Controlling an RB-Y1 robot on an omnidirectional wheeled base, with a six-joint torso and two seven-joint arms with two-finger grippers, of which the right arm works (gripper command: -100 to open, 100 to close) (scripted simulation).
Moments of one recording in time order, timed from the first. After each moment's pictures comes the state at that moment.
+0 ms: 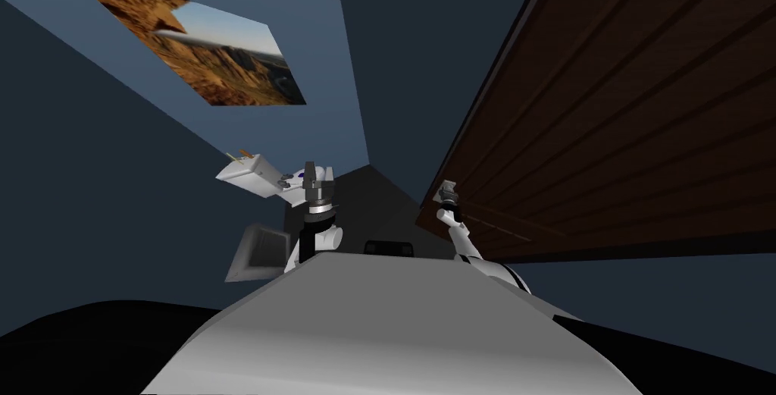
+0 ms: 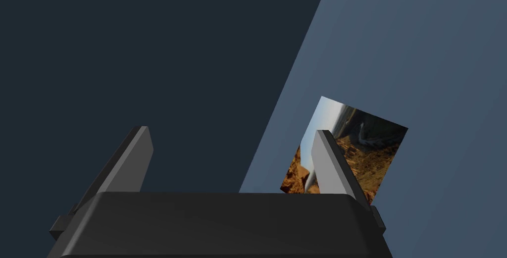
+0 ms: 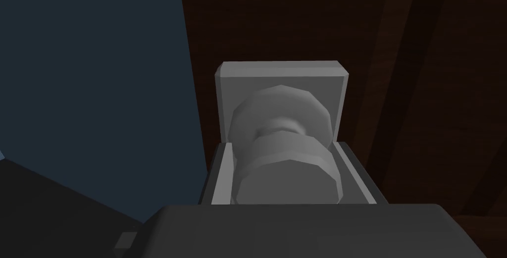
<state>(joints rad) -0.26 -0.24 -0.22 -0.88 -0.58 -0.42 -1.22</state>
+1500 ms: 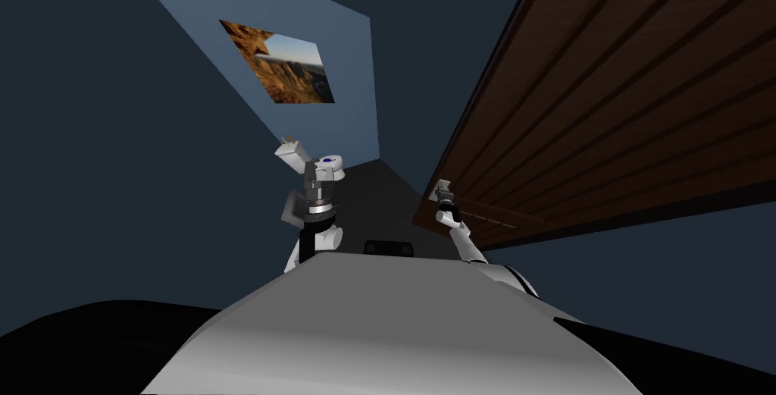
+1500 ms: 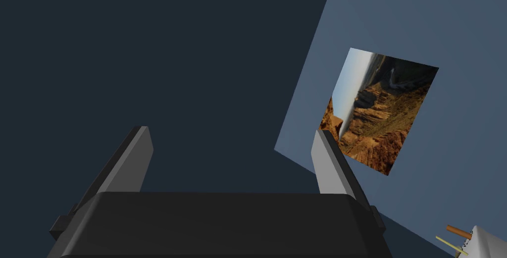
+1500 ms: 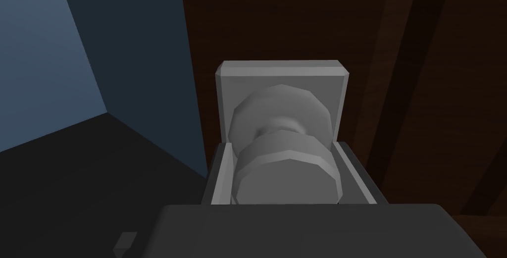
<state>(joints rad) -0.22 -0.29 -0.09 -0.93 -0.55 -0.40 -1.33</state>
